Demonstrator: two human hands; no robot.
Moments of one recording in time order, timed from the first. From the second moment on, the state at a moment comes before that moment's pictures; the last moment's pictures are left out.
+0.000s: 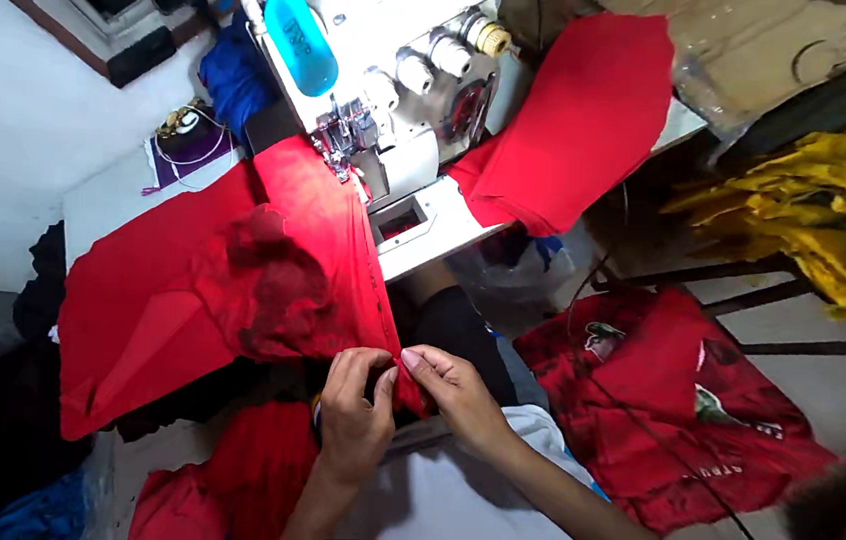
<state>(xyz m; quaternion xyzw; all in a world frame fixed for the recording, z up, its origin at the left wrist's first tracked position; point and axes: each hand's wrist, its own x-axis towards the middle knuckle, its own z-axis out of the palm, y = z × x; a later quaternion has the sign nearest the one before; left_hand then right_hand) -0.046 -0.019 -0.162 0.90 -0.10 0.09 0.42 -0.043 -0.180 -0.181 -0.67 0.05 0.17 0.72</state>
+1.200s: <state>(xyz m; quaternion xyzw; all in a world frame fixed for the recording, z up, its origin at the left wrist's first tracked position) 0.141 -0.001 -0.118 0.98 -0.09 0.14 0.14 0.008 -0.181 -0.149 -0.55 0.08 0.06 0.83</state>
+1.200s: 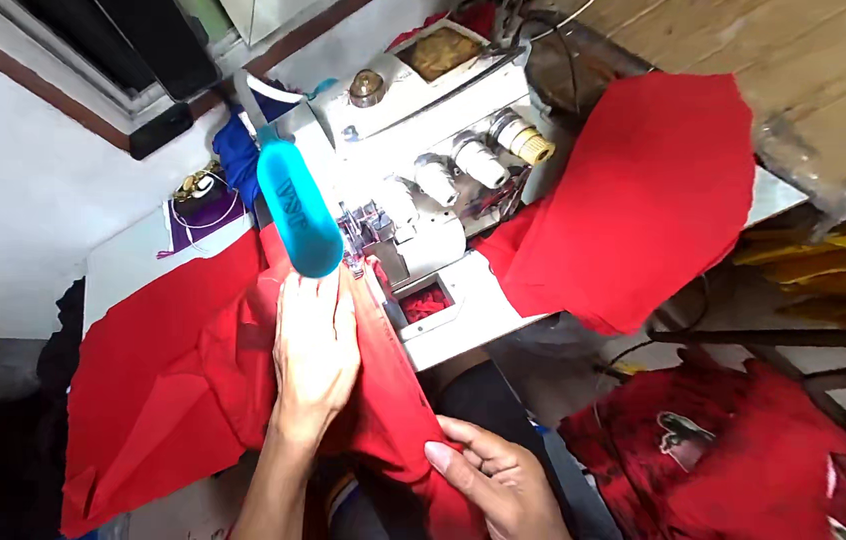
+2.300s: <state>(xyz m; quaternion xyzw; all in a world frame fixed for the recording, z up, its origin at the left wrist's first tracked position) 0.098 0.105 -0.011 0.96 -0.01 0.23 0.16 0.098 -0.140 -0.149 -0.52 0.12 0.11 0.84</state>
